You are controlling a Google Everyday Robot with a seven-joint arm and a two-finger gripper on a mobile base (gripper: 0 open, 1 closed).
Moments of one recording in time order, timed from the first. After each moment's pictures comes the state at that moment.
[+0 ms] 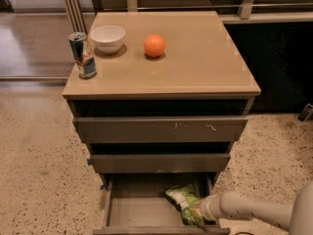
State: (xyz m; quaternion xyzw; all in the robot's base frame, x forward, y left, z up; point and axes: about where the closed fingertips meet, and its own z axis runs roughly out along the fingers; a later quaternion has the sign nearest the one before) arm 0.474 -0.173 0.232 -0.35 0.89 0.19 0.22
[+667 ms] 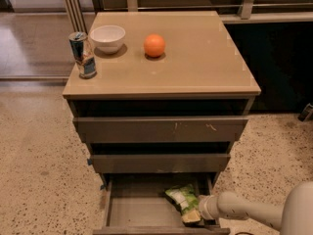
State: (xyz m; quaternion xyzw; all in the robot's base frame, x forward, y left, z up) arm 0.488 -0.169 0.200 -0.35 0.89 0.19 0.22
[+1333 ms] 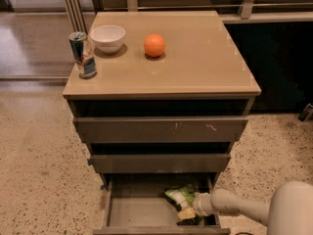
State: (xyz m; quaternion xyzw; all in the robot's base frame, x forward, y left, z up) arm 0.511 -0.153 0.172 -0.35 0.89 0.20 0.23
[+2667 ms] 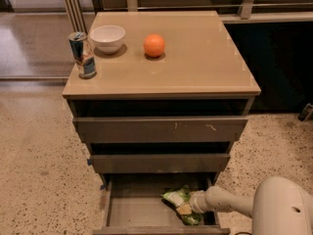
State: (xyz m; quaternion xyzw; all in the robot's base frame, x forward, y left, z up) arm 0.532 -0.147 0.140 -0.37 0.88 0.18 0.22
